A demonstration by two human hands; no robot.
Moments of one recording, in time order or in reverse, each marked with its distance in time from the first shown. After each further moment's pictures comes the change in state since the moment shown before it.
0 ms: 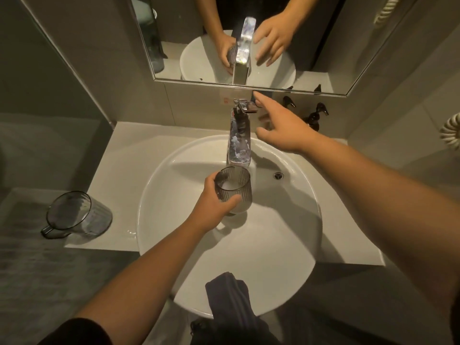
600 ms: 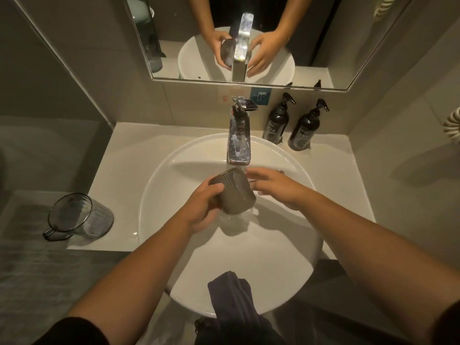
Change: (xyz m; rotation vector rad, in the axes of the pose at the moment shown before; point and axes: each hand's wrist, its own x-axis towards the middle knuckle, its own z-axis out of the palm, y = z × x) left_hand 0.008 -0.001 -0.015 -0.669 -0.232 -0.166; right_hand -0.059 0.038 0.099 0.704 -0.299 0.375
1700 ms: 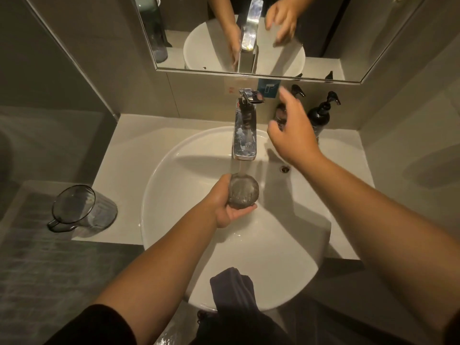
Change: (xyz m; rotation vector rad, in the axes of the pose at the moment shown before) left_hand 0.018 0.004 0.043 -0.145 0.424 -0.538; right_hand 0.008 -0.072 -0.027 -0.390 0.680 -0.390
